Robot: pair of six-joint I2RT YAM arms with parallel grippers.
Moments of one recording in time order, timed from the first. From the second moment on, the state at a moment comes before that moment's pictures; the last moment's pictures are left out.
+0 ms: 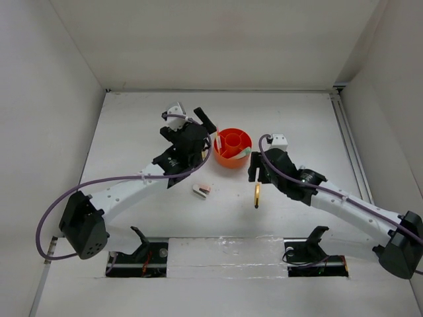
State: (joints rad) left arm -0.81 1.32 1.01 0.08 -0.92 -0.69; right arm 0.80 1.08 0.81 -0.41 0.43 0.57
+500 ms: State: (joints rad) left arm -0.80 1.28 1.02 -0.24 -0.93 -0.94; right arm 0.71 1.04 0.80 -0.52 0.49 0.71
